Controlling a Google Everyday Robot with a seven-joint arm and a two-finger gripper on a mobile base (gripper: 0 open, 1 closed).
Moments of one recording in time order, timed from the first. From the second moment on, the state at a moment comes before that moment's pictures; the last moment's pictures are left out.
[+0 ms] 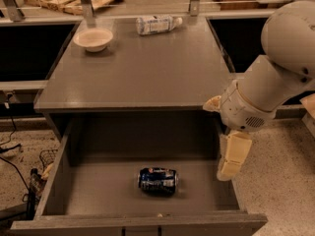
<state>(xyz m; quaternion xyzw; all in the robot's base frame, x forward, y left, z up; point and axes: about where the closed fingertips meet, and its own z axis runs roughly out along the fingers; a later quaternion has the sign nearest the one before) 0.424 -0.131 0.839 -0.69 0.71 0.10 0.14</state>
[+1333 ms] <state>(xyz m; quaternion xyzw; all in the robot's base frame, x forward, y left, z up) 0.444 -0.133 0.808 -0.65 0.73 0.10 0.16</state>
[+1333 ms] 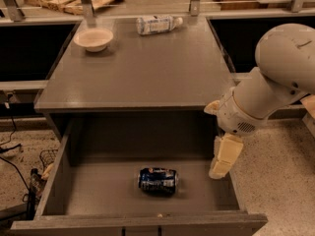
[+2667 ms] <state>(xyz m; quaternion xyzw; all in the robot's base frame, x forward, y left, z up) 0.442 -0.098 0.755 -0.67 0.71 0.17 0.15</state>
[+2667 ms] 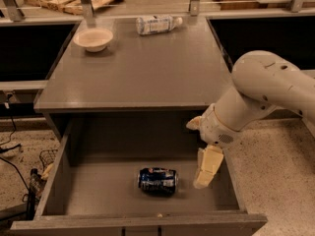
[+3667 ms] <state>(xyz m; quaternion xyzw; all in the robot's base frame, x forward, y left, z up) 0.440 -0.069 0.747 -0.68 0.70 0.16 0.14</state>
